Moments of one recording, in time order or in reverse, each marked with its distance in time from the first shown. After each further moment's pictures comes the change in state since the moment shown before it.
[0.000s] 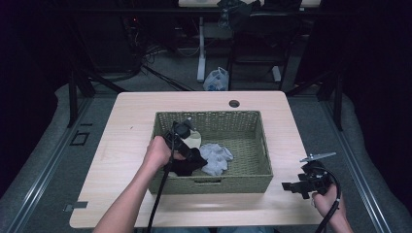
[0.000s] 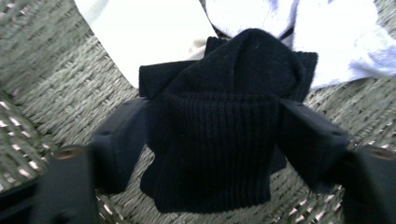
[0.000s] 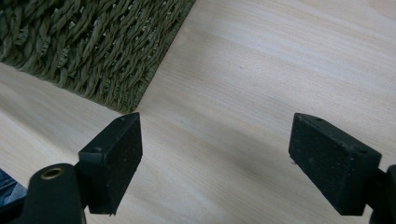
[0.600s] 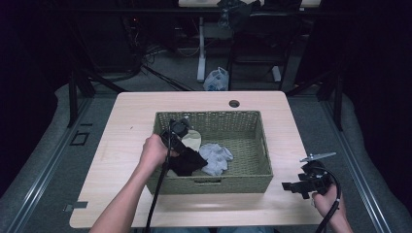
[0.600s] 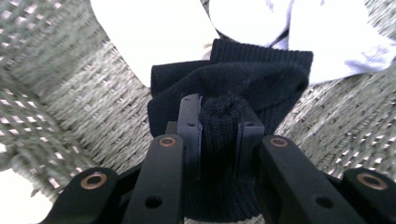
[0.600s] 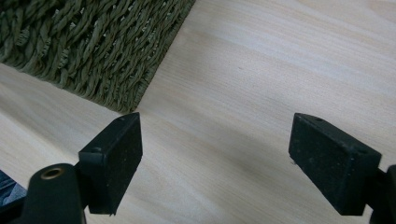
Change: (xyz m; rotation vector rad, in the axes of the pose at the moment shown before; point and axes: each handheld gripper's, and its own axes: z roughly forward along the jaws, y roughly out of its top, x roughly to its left) left arm -0.001 -0.007 -0.024 -0.054 0.025 0.020; right arm 0.001 0.000 0.000 -0.005 -0.004 0.004
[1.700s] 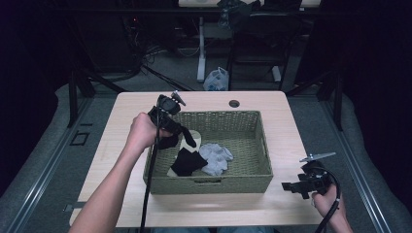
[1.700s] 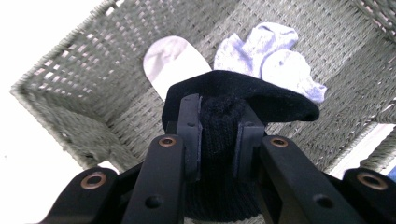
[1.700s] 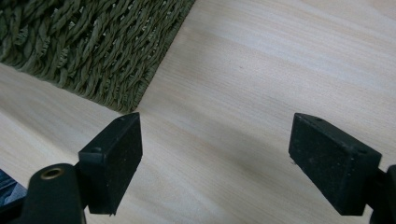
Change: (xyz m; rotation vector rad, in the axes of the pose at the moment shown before) left arm 0.007 0.015 -0.087 -0.130 0.019 0.026; right arm 0.000 0.000 0.001 0.008 0.001 0.004
